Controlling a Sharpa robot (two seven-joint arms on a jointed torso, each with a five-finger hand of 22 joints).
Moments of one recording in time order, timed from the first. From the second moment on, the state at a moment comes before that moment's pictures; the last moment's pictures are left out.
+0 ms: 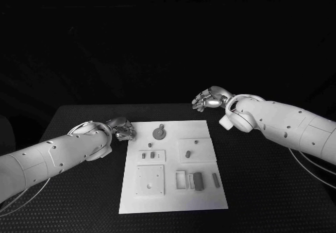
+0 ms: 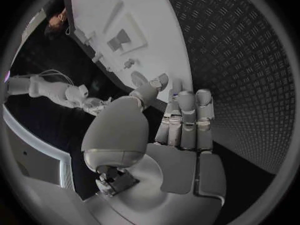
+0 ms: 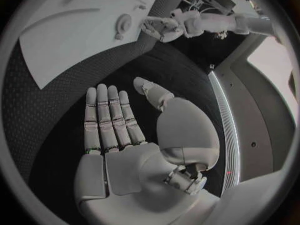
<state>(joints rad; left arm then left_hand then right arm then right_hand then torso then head) 1.20 -0.63 -0.16 1.02 -1.07 -0.21 -0.02 1.13 -0.08 0.57 -0.26 0.11 0.94 0.14 0.16 0.60 1.28 0.06 0.07 0.31 1.15 -0.05 1.26 0.61 0.05 0.88 -0.11 0.91 1.31 1.26 -0.62 -0.03 1.03 -0.81 -0.14 0.11 1.09 -0.12 0.59 -0.26 0.28 0.86 0.18 0.27 0.48 0.98 0.14 0.42 0.08 0.86 0.13 0.64 0.41 0.25 0.74 0.22 0.41 1.18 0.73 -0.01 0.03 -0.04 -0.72</state>
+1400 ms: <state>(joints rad) 1.27 -0.77 -0.14 1.24 -0.23 -0.22 0.13 1.02 -0.09 0.49 -0.27 0.11 0.86 0.17 0.18 0.59 1.14 0.12 0.07 0.26 0.98 0.05 0.72 0.40 0.04 0.72 -0.05 0.66 1.21 1.23 -0.70 -0.16 1.25 -1.65 -0.12 -0.04 1.14 -0.28 0.75 -0.15 0.10 0.88 0.16 0.29 0.47 1.11 0.12 0.22 0.09 1.10 0.02 0.71 0.53 0.25 0.99 0.12 0.51 1.24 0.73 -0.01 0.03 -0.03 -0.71</state>
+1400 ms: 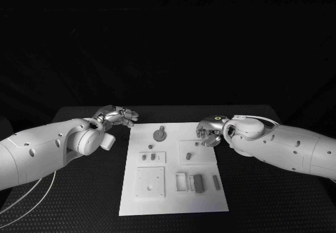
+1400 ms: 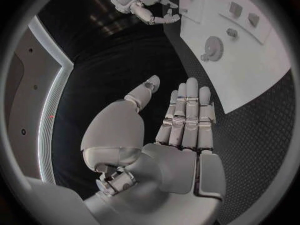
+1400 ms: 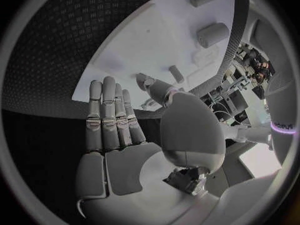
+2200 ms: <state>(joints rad) 1.27 -0.77 -0.14 1.24 -0.23 -0.22 0.13 1.02 -0.09 0.48 -0.26 0.11 0.86 0.18 0.18 0.59 1.14 0.13 0.07 0.26 0.98 0.06 0.70 0.41 0.03 0.73 -0.04 0.65 1.21 1.20 -0.68 -0.16 1.25 -1.66 -0.16 -0.05 1.15 -0.27 0.81 -0.12 0.05 0.95 0.14 0.32 0.47 1.16 0.11 0.21 0.09 1.11 0.02 0.71 0.54 0.25 0.99 0.12 0.51 1.24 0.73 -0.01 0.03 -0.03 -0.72</state>
